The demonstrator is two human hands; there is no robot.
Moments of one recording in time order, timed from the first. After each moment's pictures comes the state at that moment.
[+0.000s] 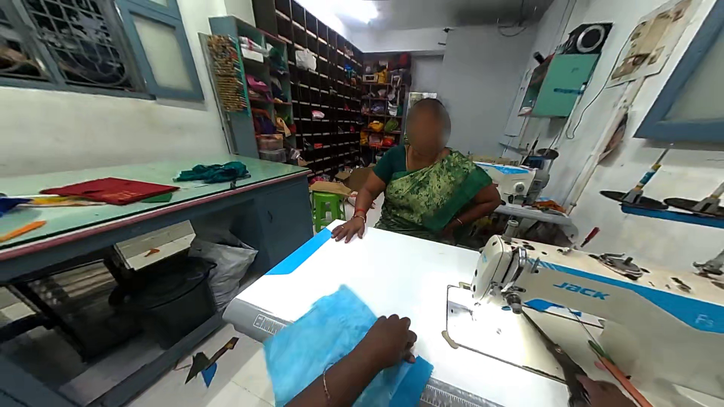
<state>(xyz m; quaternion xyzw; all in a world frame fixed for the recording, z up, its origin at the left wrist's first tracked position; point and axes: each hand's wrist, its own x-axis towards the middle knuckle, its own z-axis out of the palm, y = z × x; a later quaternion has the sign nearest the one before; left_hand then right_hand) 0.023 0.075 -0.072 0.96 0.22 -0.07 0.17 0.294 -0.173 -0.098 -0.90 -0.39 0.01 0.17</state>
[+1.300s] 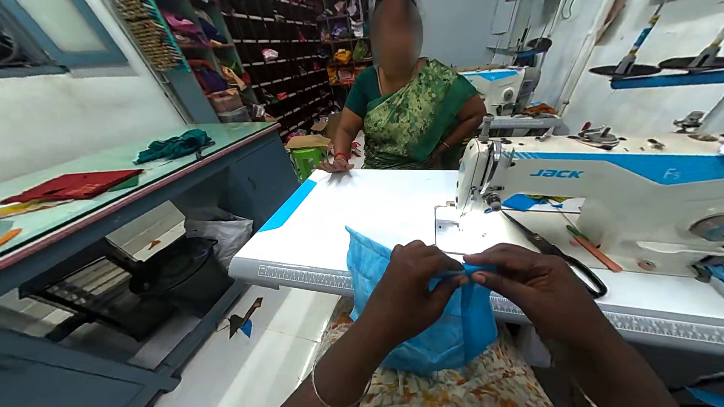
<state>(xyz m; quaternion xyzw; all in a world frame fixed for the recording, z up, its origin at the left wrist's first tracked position) -0.012 -0.054 -0.007 0.89 0.06 0.41 0.19 0.162 -0.172 -0.014 -0.56 -0.61 0.11 0.55</state>
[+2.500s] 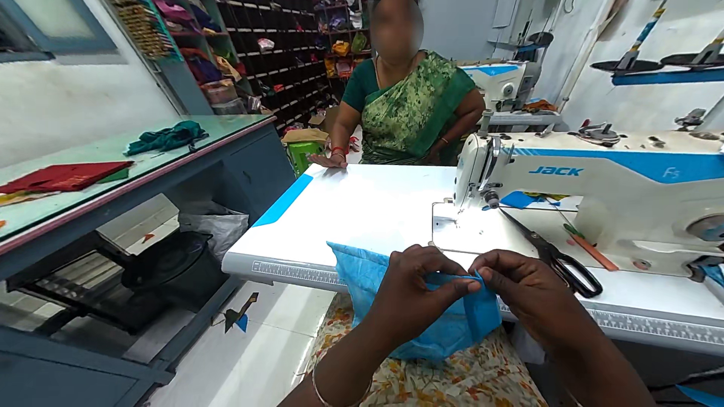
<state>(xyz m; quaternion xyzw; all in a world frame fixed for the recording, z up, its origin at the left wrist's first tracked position) -0.007 -0.060 -0.016 0.84 0.12 0.40 0.35 0.162 -0.170 -0.026 -0.51 -0.52 0.31 0.61</state>
